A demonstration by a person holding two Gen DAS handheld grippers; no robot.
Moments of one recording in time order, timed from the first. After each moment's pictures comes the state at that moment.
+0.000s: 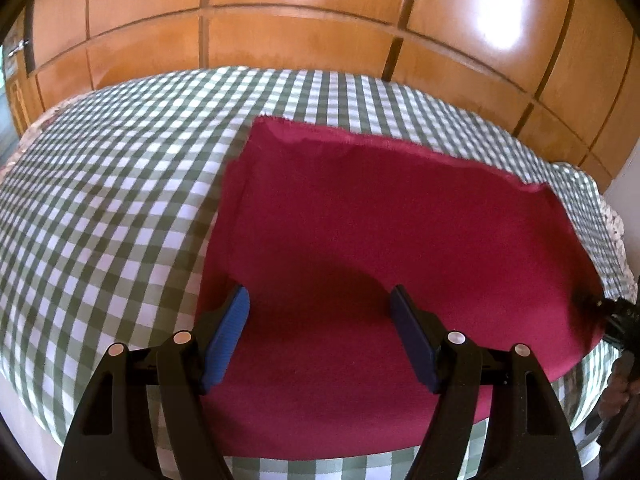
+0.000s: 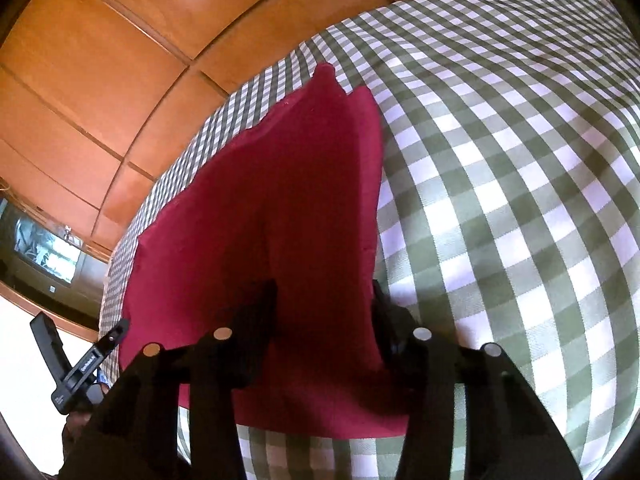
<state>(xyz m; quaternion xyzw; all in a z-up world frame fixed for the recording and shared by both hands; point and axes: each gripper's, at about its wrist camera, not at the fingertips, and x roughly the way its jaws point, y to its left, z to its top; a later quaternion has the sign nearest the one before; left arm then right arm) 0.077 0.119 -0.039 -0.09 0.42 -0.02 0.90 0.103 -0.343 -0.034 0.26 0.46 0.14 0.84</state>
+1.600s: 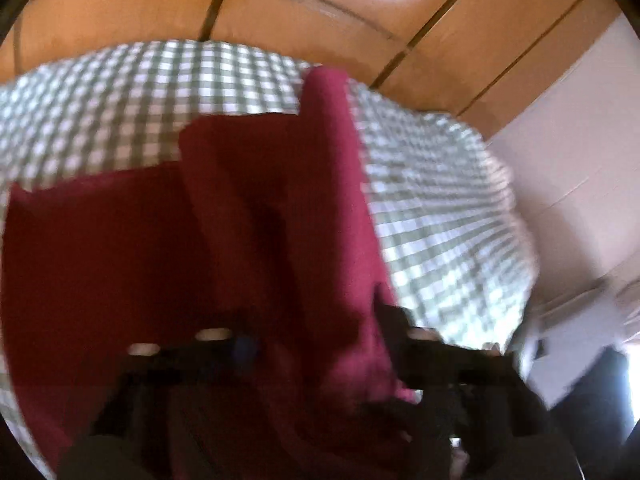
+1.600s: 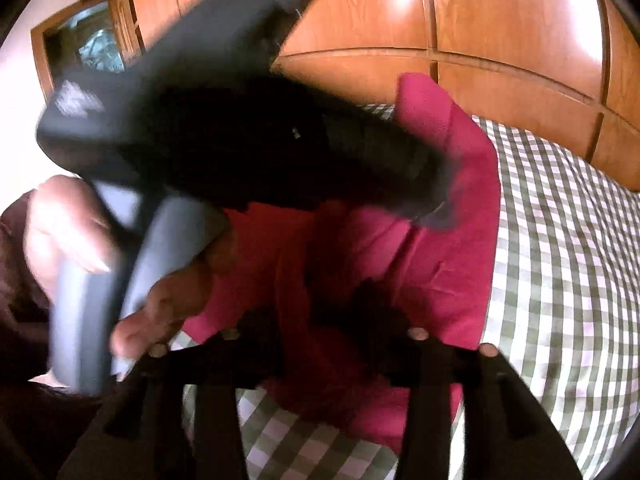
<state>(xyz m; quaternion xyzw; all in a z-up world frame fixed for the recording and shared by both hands) 0.178 0.007 -0.006 -0.11 0.49 -0.27 0.82 0.063 -0.135 0.011 -0.03 0.37 0.30 0.88</state>
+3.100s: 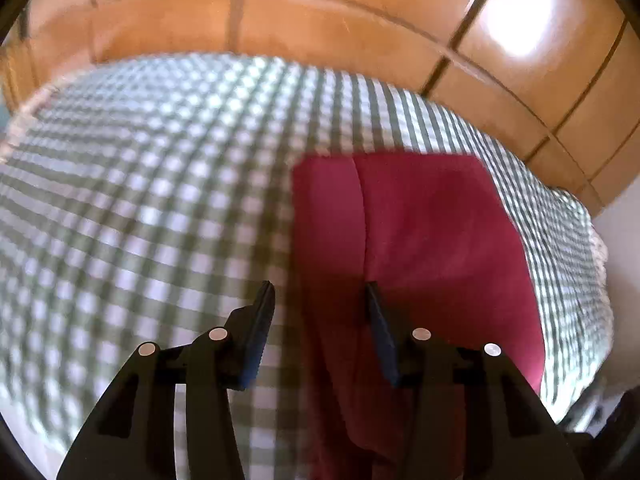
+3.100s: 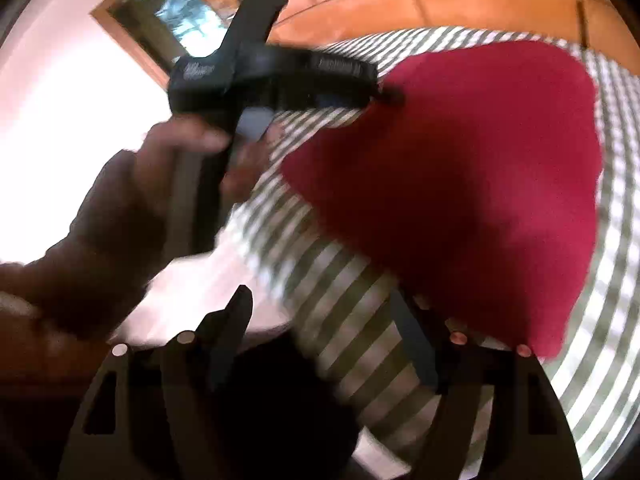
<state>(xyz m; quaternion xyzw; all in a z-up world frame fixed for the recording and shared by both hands) 0.123 0.197 -0.004 -0.14 0.45 -0.03 0.88 0.036 -0.069 -0.014 -0.01 0.49 0.50 0.71</state>
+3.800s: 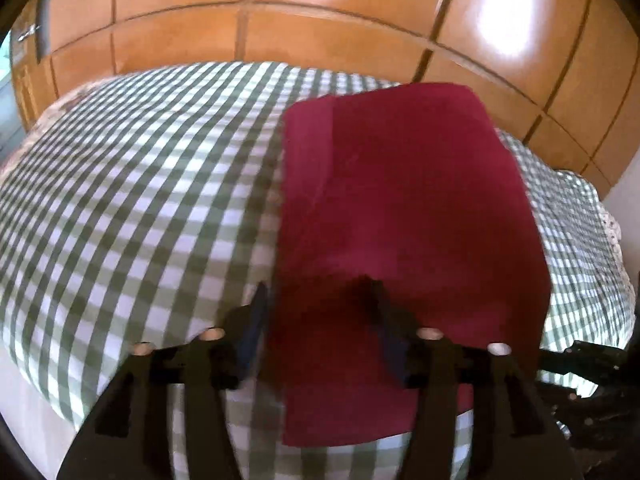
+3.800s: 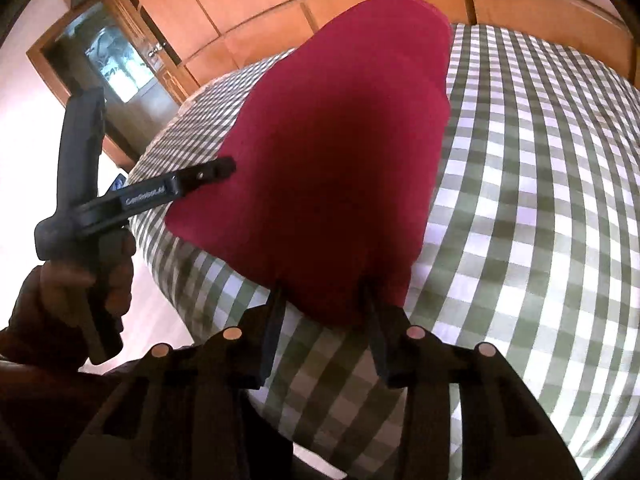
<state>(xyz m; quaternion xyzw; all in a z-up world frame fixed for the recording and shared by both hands) 0.053 0.161 -0.041 -0.11 0.42 -0.01 0.90 0.036 -0.107 -0.043 0.01 0.47 0.36 0.81</state>
